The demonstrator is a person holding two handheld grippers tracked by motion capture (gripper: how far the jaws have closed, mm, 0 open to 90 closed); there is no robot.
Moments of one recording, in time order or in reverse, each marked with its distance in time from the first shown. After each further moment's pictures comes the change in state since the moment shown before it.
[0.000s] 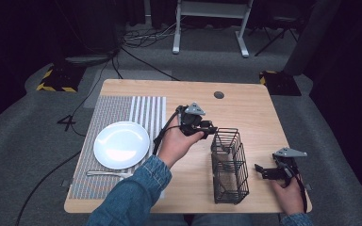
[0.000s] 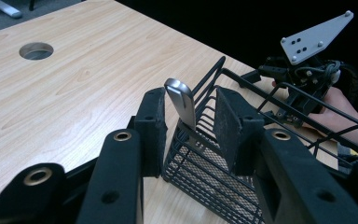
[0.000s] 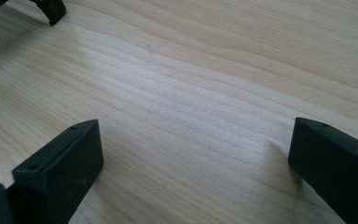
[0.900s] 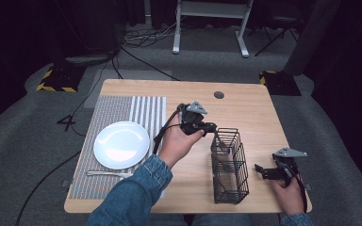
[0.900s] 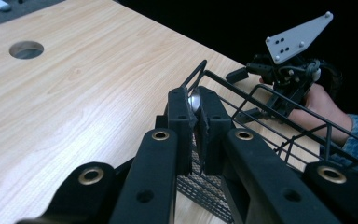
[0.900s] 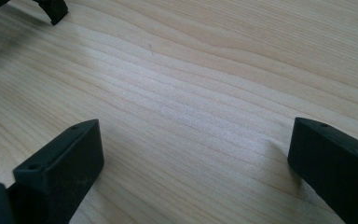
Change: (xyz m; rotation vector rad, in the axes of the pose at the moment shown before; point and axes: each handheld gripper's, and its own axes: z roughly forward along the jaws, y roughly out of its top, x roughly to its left) left arm -0.013 0.014 -0.013 0.040 -0.012 0.028; right arm 0.000 0.000 0.000 -0.001 0.003 -0.004
